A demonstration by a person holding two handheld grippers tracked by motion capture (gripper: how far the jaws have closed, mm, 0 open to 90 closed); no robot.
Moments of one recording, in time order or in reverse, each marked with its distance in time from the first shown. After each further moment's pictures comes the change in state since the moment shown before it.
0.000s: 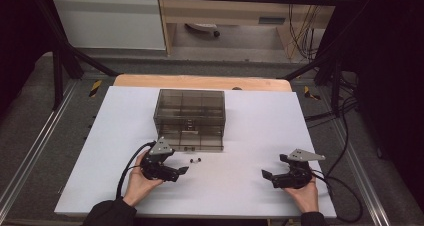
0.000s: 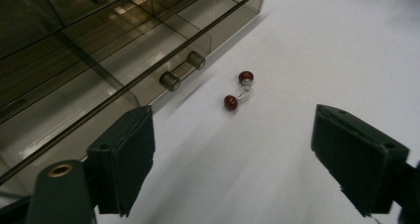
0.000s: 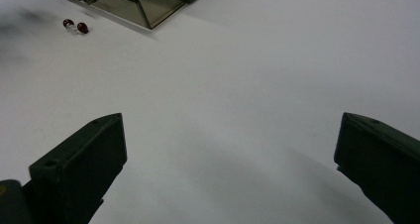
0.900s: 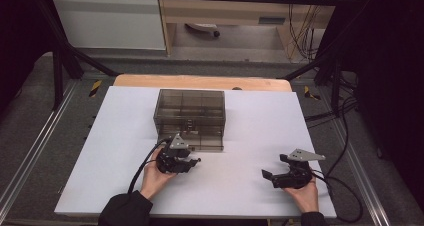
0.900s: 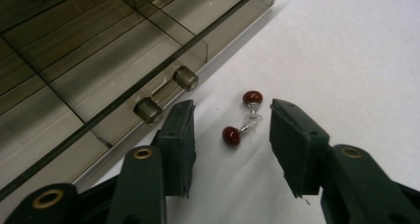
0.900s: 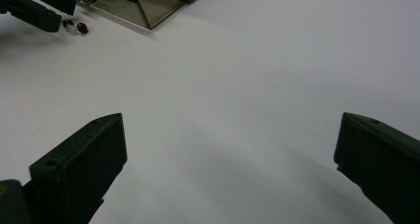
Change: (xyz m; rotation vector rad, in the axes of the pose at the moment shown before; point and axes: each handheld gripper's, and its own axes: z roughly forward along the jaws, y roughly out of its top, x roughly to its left) left arm -0.005 0.019 0.043 0.094 0.024 -0.006; right arm 0.000 0.000 0.000 -0.002 0.000 0.002
